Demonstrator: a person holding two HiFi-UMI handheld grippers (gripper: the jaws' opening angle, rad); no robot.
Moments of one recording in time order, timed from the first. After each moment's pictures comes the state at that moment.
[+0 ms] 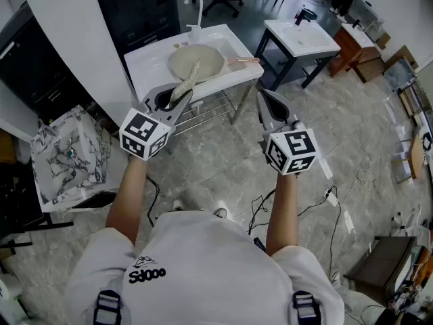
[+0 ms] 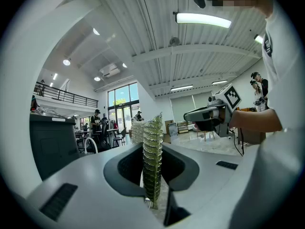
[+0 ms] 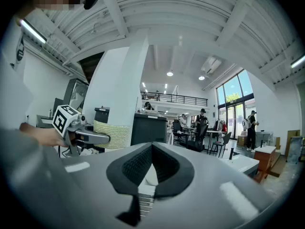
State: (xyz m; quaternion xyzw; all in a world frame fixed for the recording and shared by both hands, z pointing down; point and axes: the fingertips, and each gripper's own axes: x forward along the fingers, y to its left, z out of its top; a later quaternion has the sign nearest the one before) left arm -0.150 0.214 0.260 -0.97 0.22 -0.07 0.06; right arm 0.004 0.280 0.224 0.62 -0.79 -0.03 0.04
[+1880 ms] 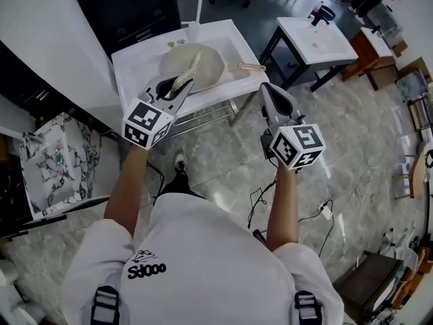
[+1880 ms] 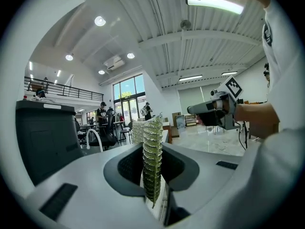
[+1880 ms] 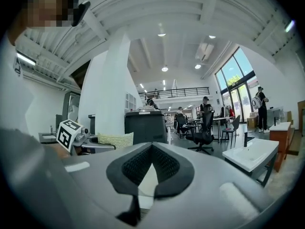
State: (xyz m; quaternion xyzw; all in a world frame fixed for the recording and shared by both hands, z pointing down) left arm -0.070 0.061 0.312 -0.96 0.26 -0.11 0.05; right arm 0.090 0.127 0.263 0.58 -0.81 0.05 -0.01
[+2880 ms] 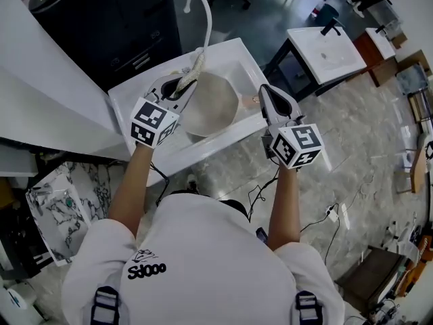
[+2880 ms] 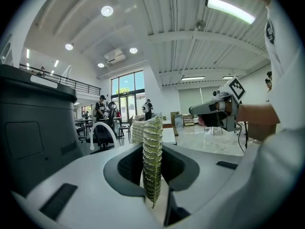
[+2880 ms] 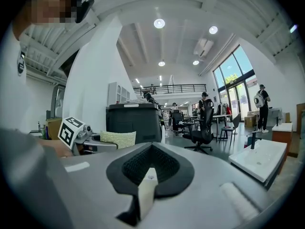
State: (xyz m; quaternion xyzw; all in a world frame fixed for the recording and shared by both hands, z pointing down) left arm -0.064 -0.142 0.331 -0.97 0.23 -0.12 0.02; right arm 0.084 -0.064 0.281 0.60 -0.79 0.06 0.01
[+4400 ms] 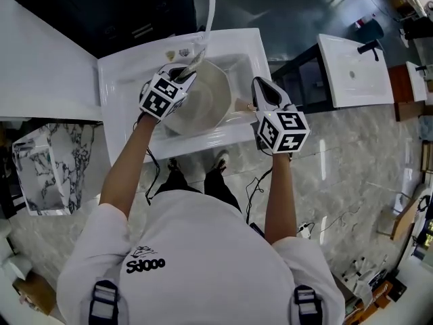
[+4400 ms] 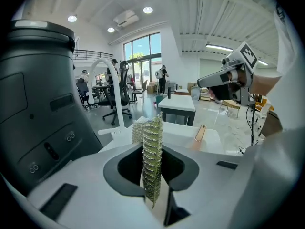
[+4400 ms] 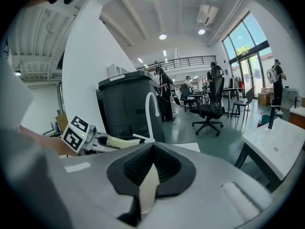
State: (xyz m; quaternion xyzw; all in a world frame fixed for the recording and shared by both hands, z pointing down) left arm -0.008 -0.226 0.501 -0.90 0.31 -0.31 -0.08; right arm 0.151 -0.179 0.407 0.53 -0.82 0.18 0.10
